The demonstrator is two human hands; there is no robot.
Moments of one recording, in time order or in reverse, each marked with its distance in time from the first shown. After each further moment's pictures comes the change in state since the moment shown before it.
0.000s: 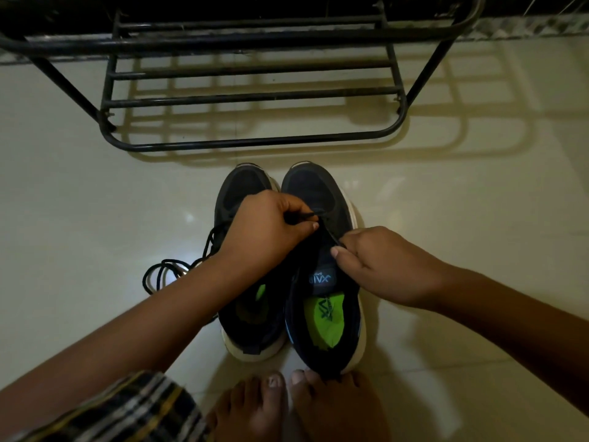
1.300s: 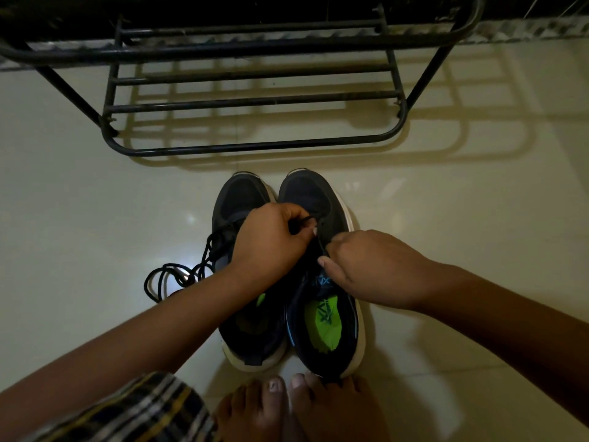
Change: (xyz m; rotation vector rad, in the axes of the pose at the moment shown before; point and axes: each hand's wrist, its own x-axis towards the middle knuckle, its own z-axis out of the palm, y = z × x) left_hand 0.001 -0.005 0.016 0.056 0.072 -0.015; right_hand 0.009 -0.007 0.001 -0.288 0.054 -0.184
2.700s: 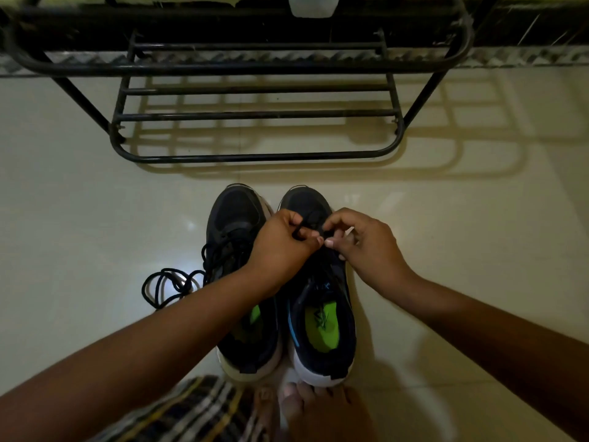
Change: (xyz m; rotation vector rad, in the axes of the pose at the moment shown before) left_hand 0.008 0.005 0.024 -0.511 -0.053 -0.366; right_hand 0.018 0.029 0.033 0.813 0.503 0.308
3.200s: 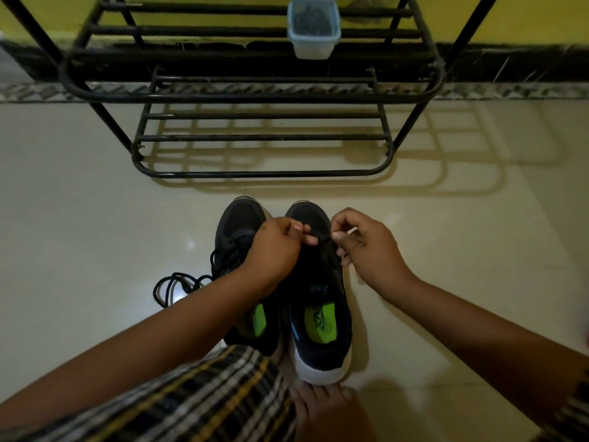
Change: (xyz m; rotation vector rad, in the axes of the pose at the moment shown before) left_hand -0.019 0.020 -0.012 -0.002 0.034 0.053; right_hand -0.014 -0.031 -0.013 0.102 0.053 0.022
